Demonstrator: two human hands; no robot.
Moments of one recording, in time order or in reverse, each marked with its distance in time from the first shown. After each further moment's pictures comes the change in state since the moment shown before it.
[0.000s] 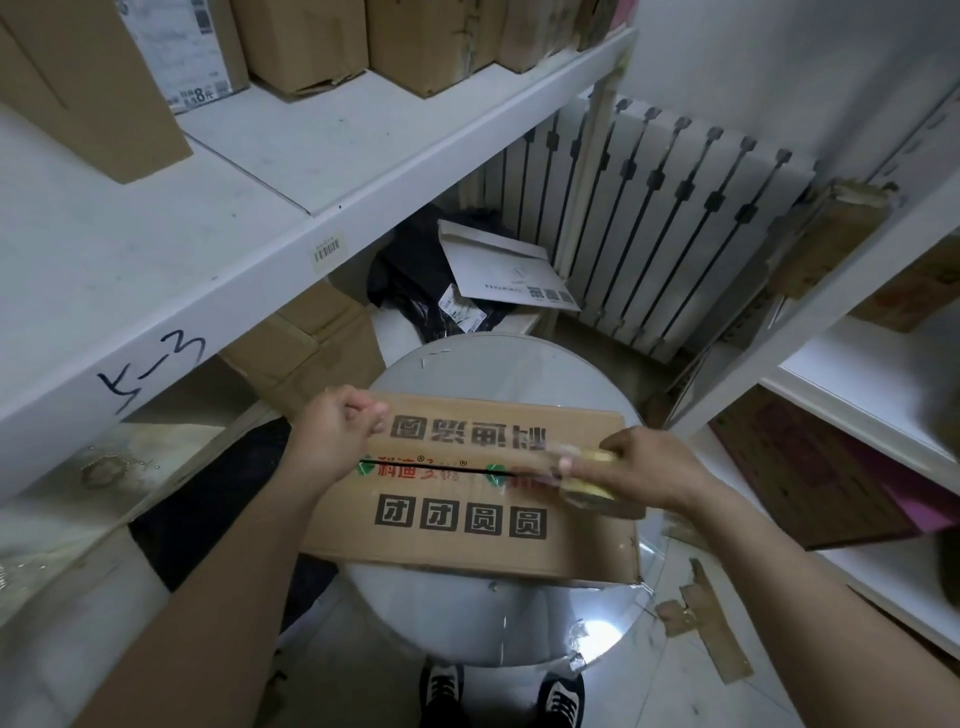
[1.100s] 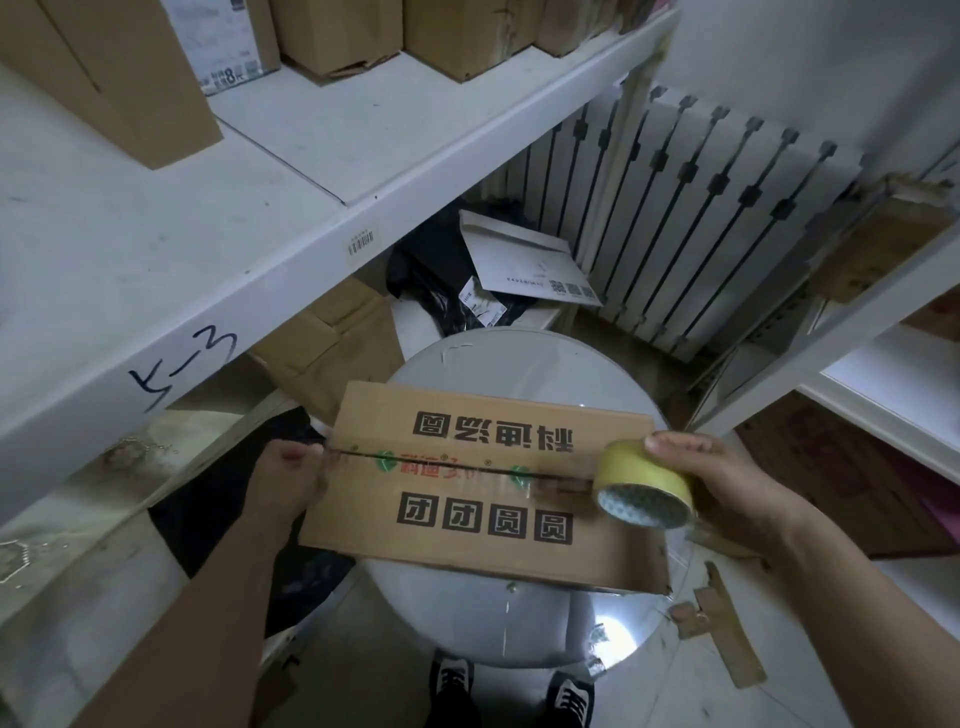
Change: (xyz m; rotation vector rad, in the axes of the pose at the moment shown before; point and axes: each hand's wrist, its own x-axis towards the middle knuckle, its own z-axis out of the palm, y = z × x) left_hand 0.022 -0.137 -0.011 -0.310 0.114 -0.402; right_hand -0.002 0.026 0.001 1.043 -0.254 -0.090
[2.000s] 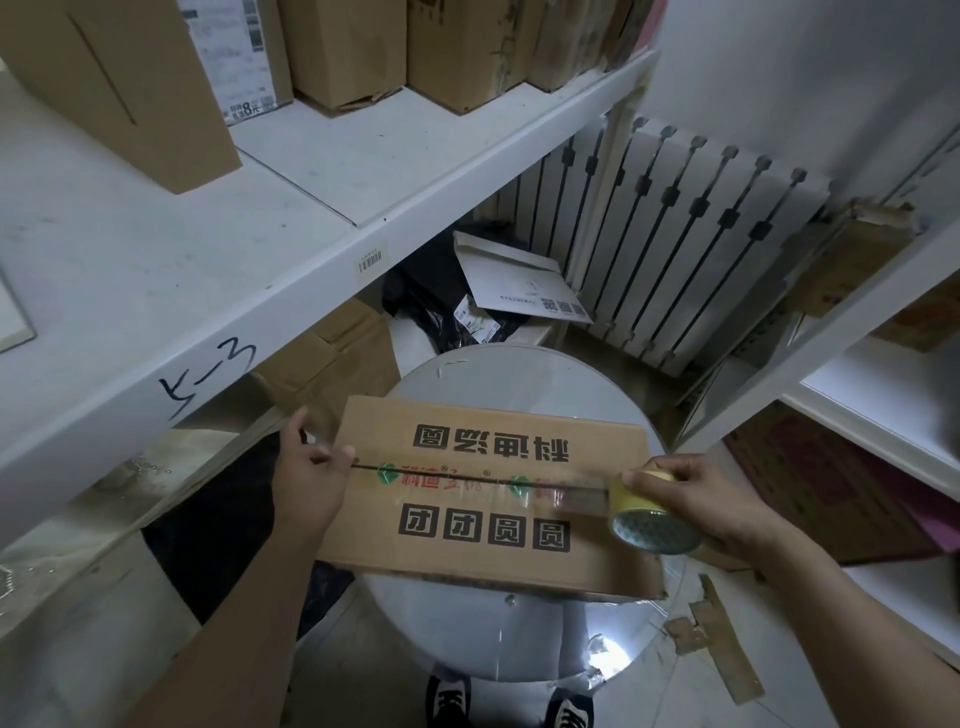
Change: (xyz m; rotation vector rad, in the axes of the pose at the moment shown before) left_hand -0.045 0.037 0.018 -0.026 0.087 0.243; right_hand -0.008 0.007 0.009 -0.352 0.223 0.019
